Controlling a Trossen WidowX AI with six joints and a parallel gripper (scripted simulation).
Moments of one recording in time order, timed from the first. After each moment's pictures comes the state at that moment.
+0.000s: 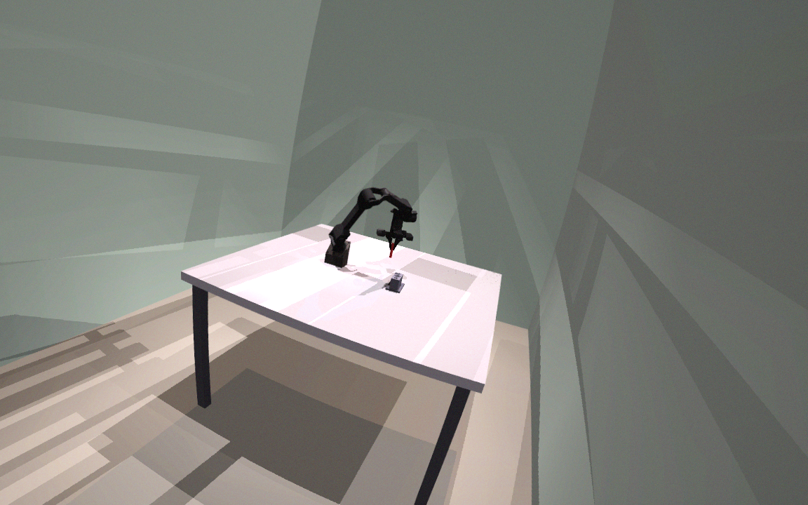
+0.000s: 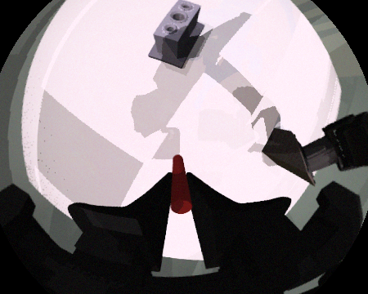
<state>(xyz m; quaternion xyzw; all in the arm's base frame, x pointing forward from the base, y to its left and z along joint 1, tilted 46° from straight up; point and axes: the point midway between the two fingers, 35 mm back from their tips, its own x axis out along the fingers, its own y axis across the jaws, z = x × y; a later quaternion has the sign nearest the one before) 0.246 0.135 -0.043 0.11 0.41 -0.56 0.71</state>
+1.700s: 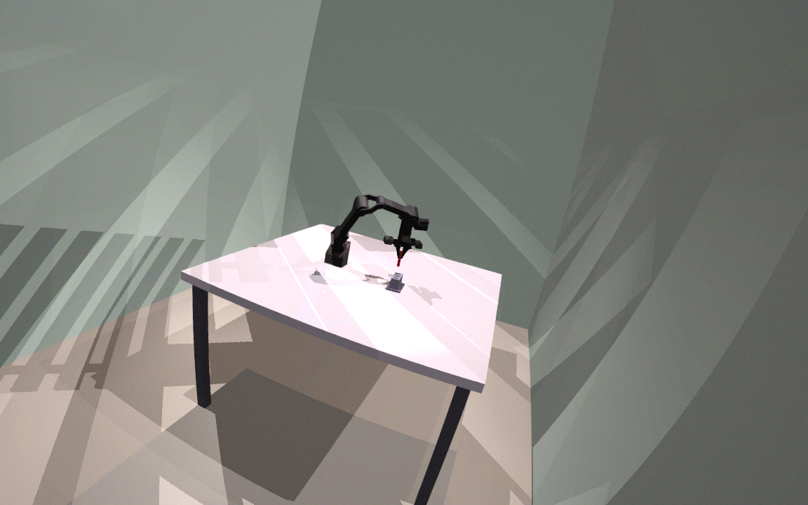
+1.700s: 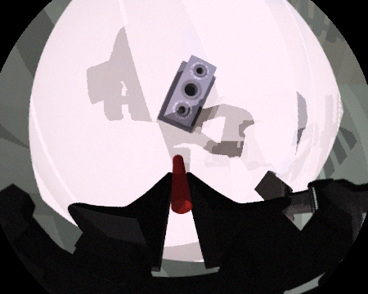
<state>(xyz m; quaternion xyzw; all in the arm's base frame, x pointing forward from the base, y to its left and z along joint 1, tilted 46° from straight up) 0.323 0.063 0.037 0.12 0.41 -0.56 0.71</state>
